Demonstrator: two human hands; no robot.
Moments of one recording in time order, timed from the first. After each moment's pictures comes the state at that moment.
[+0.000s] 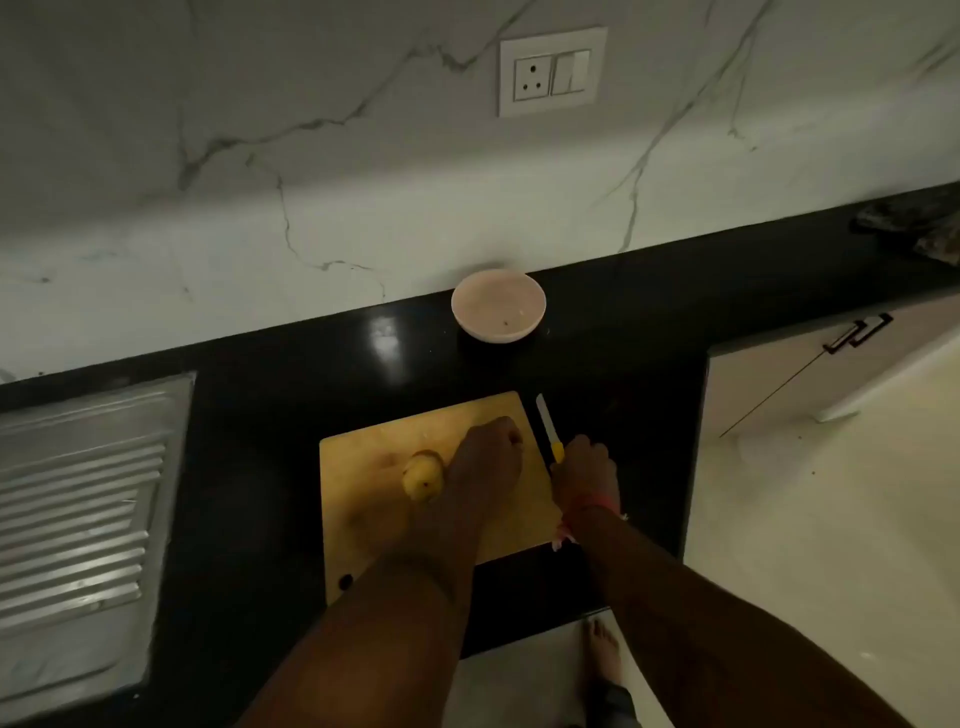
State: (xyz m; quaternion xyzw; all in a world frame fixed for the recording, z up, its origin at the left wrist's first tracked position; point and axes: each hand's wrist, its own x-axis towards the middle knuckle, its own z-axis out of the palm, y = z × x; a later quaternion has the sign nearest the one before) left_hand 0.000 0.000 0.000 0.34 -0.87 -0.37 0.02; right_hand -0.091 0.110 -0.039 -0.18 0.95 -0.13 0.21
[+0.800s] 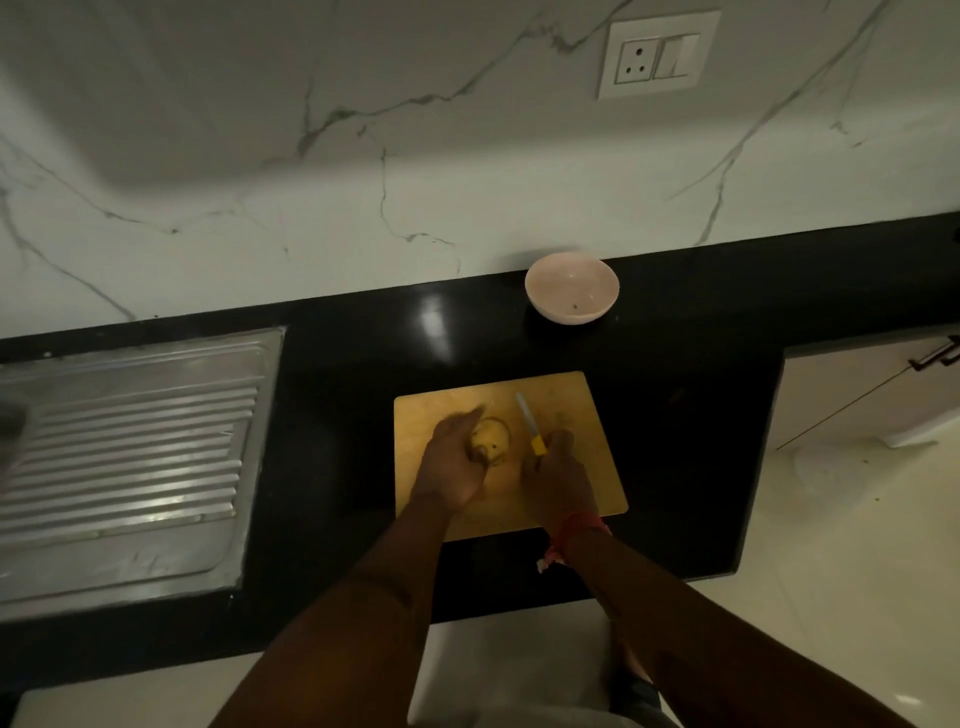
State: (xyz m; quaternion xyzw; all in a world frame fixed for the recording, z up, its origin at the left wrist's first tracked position) left_hand 0.137 -0.040 -0.009 0.42 -0.82 -0.39 0.07; right_hand 0.027 0.076 -0.005 -0.24 0.86 -0.34 0.29
